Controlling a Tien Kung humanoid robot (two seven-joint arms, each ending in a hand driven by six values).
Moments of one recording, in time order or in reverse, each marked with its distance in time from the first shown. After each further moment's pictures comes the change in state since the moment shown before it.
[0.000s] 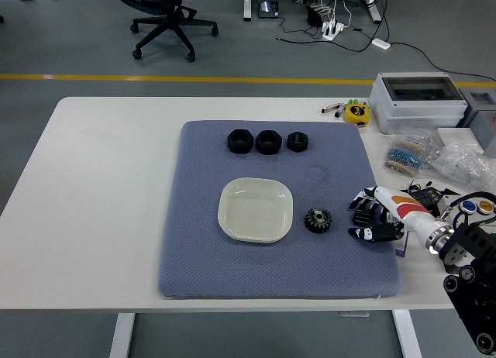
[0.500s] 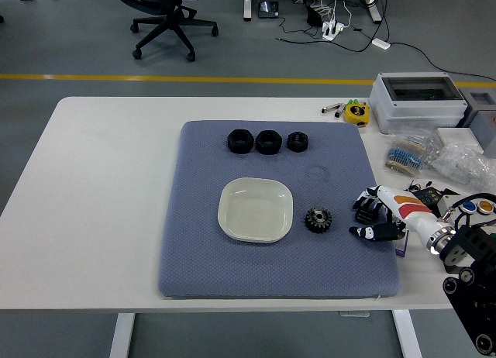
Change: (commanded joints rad) left arm 0.004 0.001 -0.007 0.000 0.012 -0.002 0.002; right arm 0.001 -0.002 -0.009 -0.011 0.001 -0.067 -0.004
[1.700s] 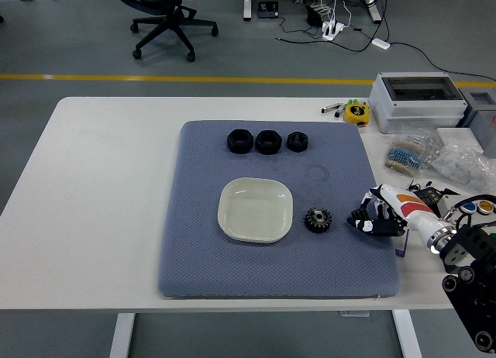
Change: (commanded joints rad) left arm -0.011 -0.001 0.010 0.001 -0.017 0.004 -0.004; right arm 0.009 -0.001 -0.008 -0.019 0.052 -0.006 -0.022
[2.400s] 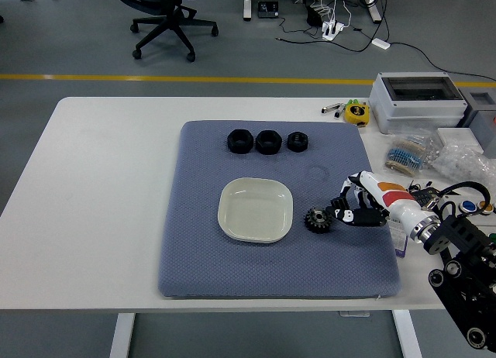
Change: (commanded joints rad) left arm 0.002 0.003 0.006 -0.002 -0.008 -0.001 0.000; right arm 0.065 -0.025 -0.167 0.084 0.102 -0.082 0.026
